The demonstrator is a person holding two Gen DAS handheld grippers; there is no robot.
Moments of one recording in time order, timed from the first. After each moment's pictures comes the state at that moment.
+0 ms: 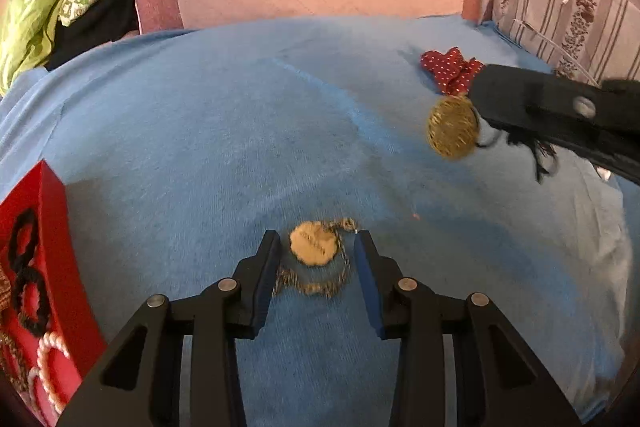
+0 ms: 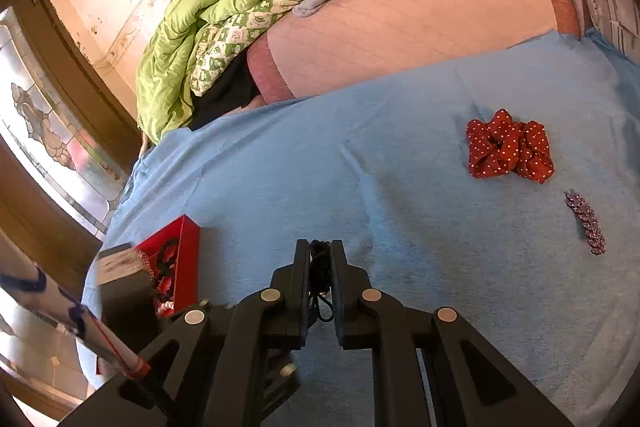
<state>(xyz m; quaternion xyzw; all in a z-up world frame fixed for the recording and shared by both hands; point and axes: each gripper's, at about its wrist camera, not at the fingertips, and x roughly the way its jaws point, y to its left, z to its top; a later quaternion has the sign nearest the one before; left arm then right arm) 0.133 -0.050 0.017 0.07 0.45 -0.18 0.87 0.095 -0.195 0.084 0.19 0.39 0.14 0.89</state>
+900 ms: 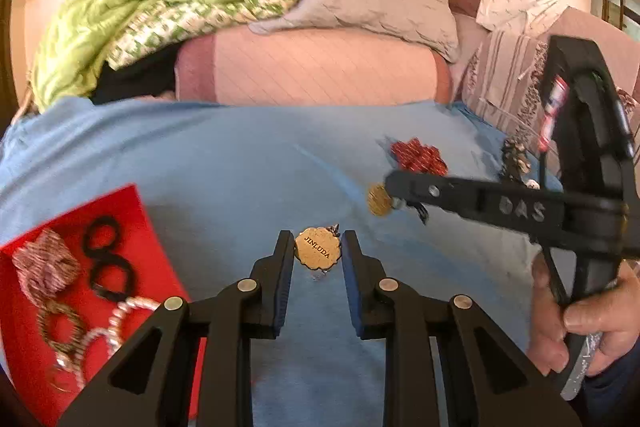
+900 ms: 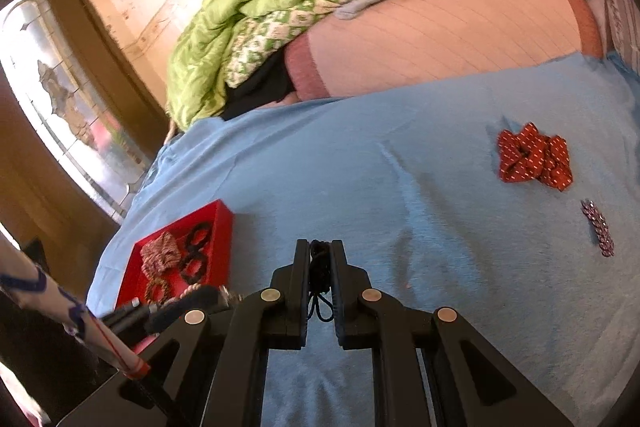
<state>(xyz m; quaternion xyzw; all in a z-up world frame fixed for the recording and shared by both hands) 0.043 0.017 0.105 0.01 0.32 -0.19 0.93 0.071 -0.164 0.102 0.16 0.36 0.19 0.90</state>
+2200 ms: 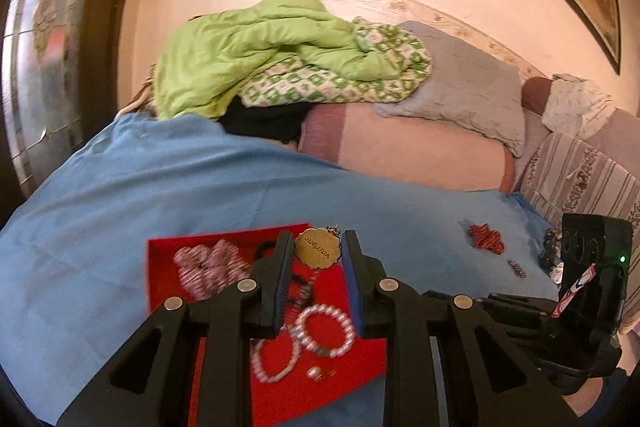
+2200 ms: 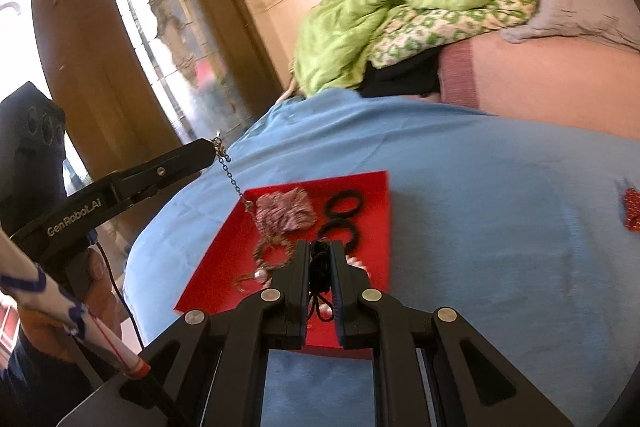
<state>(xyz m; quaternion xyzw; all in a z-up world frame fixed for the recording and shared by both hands) -0.022 0.190 0.171 -0.08 0.24 -0.06 0.96 0.013 -0.013 0.114 0.07 0.32 0.36 0.88</state>
